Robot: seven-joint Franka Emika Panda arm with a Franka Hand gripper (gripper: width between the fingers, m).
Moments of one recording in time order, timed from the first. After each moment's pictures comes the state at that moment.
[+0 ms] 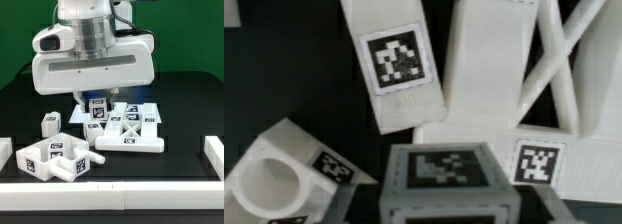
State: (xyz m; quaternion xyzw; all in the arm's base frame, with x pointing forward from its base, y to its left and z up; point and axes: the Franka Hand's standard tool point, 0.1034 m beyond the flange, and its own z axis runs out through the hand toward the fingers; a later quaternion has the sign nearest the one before) arm 0.497 -0.056 0.071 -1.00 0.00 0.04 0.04
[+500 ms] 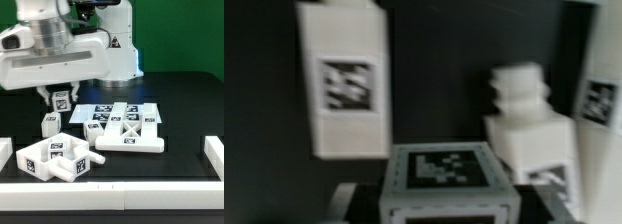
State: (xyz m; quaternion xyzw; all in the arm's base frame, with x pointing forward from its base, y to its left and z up) arm 0.445 -0.141 0.072 -1.00 -0.02 0.07 0.07
